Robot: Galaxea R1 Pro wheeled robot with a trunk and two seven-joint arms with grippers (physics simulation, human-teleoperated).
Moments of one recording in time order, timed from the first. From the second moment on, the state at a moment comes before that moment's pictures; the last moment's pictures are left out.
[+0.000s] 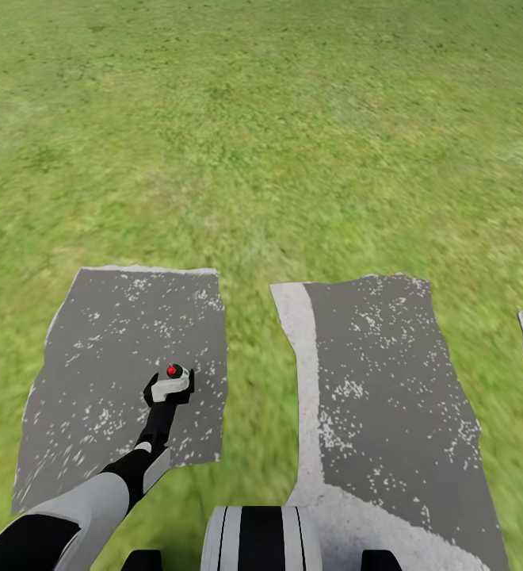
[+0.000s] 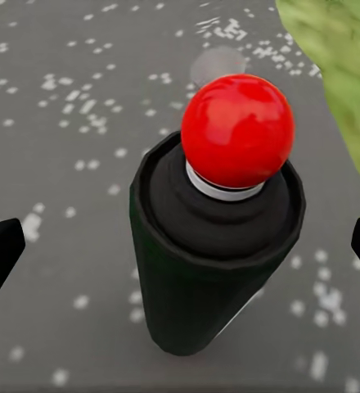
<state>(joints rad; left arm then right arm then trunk) -0.80 0.00 -0.18 -0.17 0.27 -0.79 0.01 -0.22 -0.79 -0.23 -0.35 0.06 -0.38 -0.67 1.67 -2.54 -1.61</state>
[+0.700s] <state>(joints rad) -0.80 0.00 -0.18 -0.17 0.27 -0.79 0.01 -0.22 -0.79 -0.23 -0.35 0.06 -0.38 -0.67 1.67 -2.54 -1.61</state>
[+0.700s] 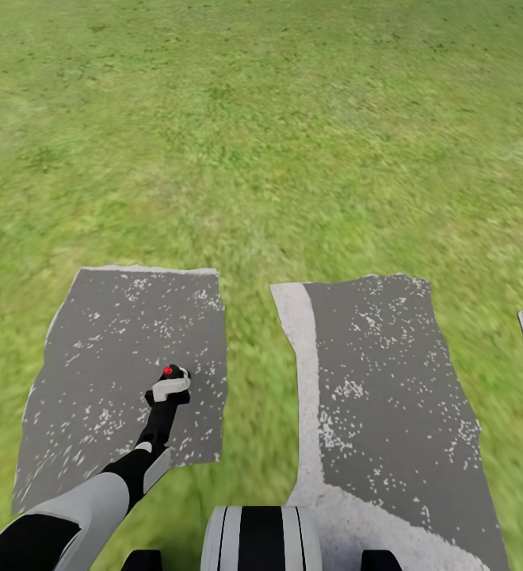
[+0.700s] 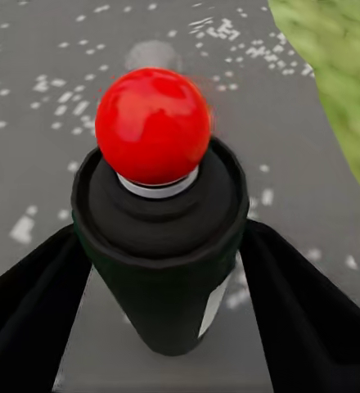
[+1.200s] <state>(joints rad) -0.80 0.00 -0.18 -0.17 0.27 -0.79 0.01 -0.22 -0.79 -0.23 -0.35 0.06 -0.38 -0.67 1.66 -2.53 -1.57</state>
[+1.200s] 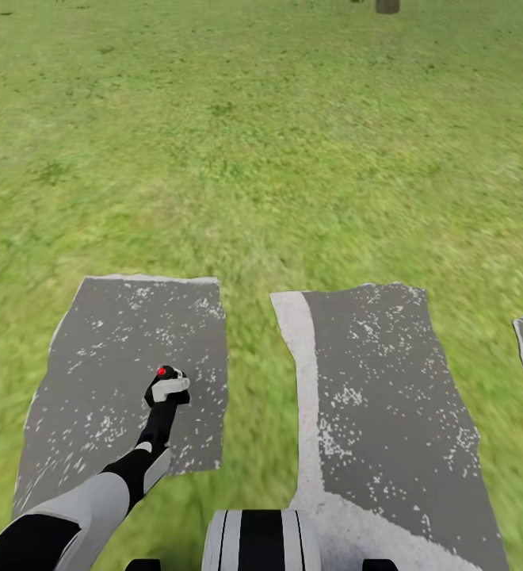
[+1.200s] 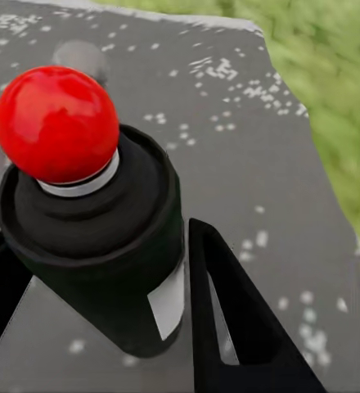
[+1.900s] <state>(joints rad) -0.80 0.00 -0.18 -0.17 0.28 -0.78 0.01 -0.22 -0.77 -0.23 -0.35 0.06 -0.38 -0.66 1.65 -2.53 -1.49</state>
